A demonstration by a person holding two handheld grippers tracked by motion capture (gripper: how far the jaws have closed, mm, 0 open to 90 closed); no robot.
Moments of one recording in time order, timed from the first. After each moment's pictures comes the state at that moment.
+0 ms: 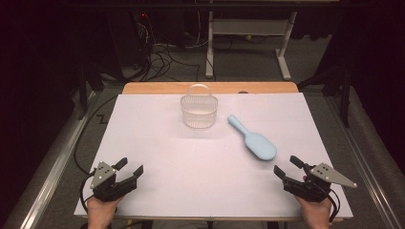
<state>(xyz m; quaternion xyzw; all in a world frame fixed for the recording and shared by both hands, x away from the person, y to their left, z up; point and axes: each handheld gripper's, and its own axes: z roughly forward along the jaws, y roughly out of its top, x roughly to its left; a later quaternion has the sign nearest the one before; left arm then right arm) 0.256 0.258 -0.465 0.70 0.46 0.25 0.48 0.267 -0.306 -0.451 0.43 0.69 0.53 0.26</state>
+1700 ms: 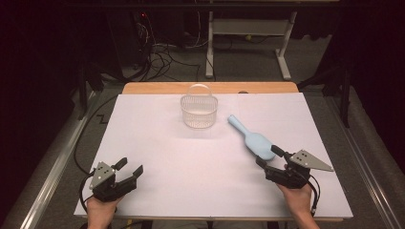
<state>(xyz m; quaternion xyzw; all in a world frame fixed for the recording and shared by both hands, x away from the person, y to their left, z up) 0.255 0.258 -0.464 0.70 0.46 0.25 0.48 0.298 -0.260 -0.439 0.39 0.69 0.55 0.24</state>
